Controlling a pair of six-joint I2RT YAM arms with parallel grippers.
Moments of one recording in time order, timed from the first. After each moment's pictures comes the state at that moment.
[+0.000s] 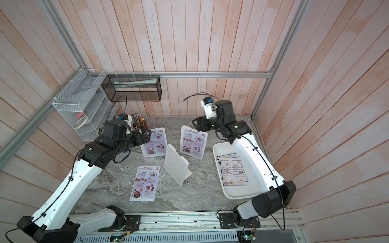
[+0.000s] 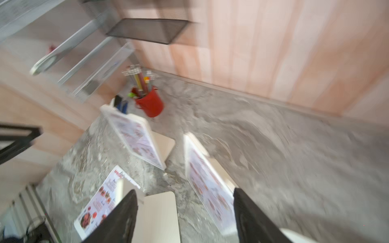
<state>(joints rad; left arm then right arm) -0.50 1.17 1.40 -0.81 -0.11 -0.55 0.31 1.40 1.49 -0.66 -0.29 0.19</state>
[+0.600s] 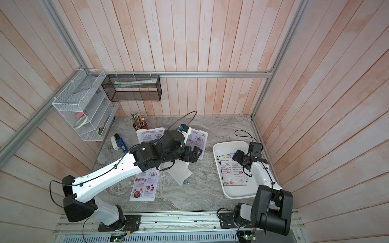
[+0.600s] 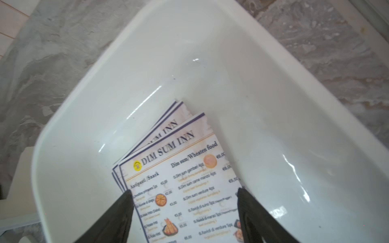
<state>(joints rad) -1.04 1.56 1.60 -0.68 -0.09 -0.55 -0.23 1.31 0.69 -0.37 -0.17 0.40</state>
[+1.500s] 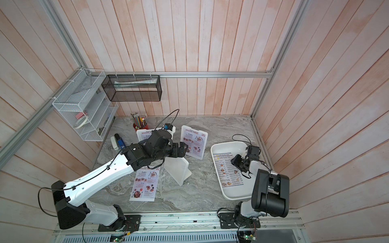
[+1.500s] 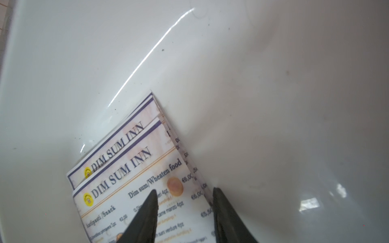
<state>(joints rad) -0.88 1.40 1.39 -0.64 -0.15 -0.60 -0.24 1.46 0.64 -0.24 -0.37 0.39</state>
